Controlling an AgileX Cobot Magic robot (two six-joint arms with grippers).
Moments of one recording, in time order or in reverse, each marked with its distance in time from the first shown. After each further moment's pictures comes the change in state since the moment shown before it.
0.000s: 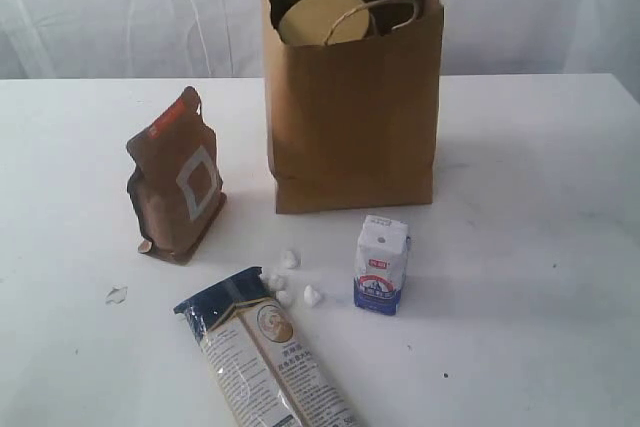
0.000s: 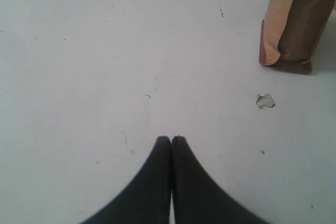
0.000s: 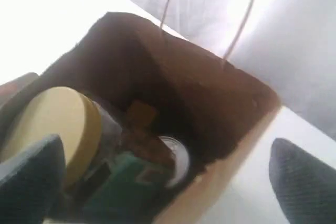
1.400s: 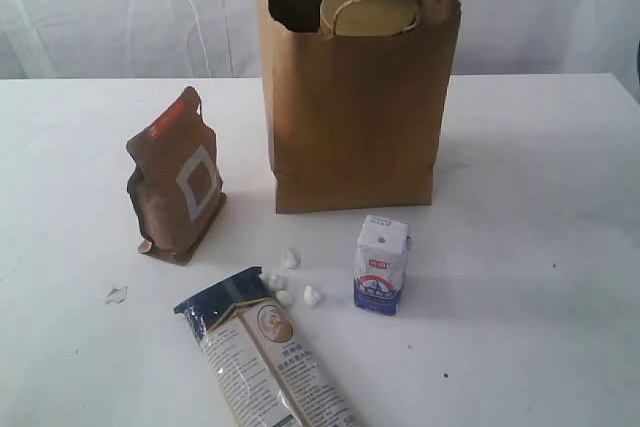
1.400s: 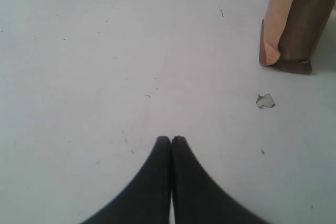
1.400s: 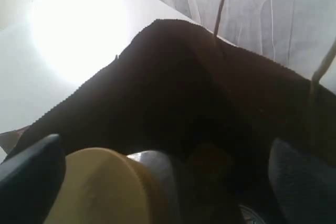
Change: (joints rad) left arm 0.000 0.000 0.000 0.000 0.000 0.000; right arm 0.000 0.242 0.000 0.424 -0.003 -0.257
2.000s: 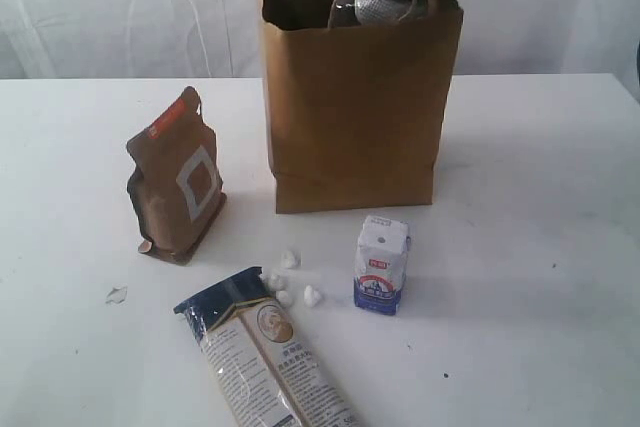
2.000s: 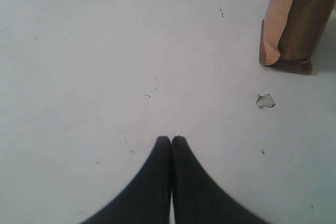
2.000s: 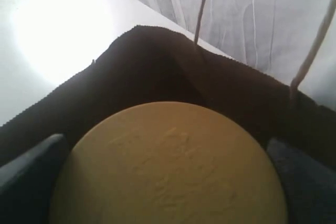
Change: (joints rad) left arm 0.000 0.000 0.000 0.000 0.000 0.000; right arm 0.000 0.000 0.000 -0.017 -0.046 -0.010
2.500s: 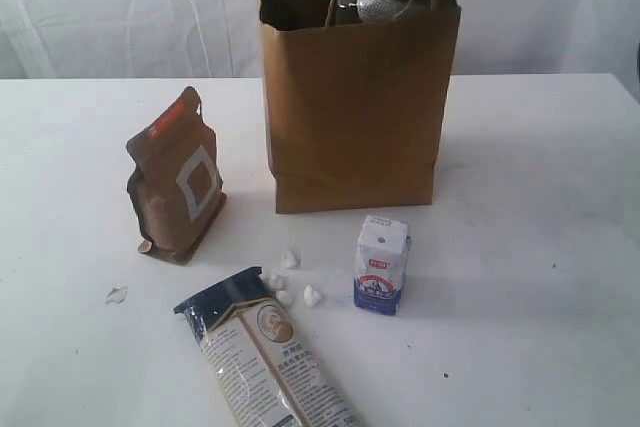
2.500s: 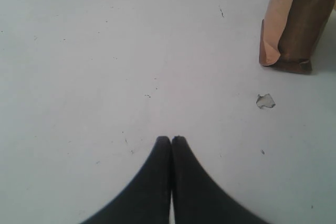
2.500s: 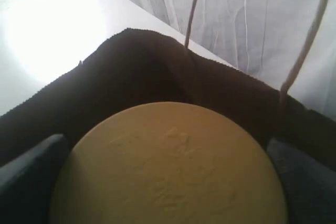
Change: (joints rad) left arm 0.000 0.000 0.000 0.000 0.000 0.000; right arm -0.002 0.000 0.000 -0.006 -0.022 -0.015
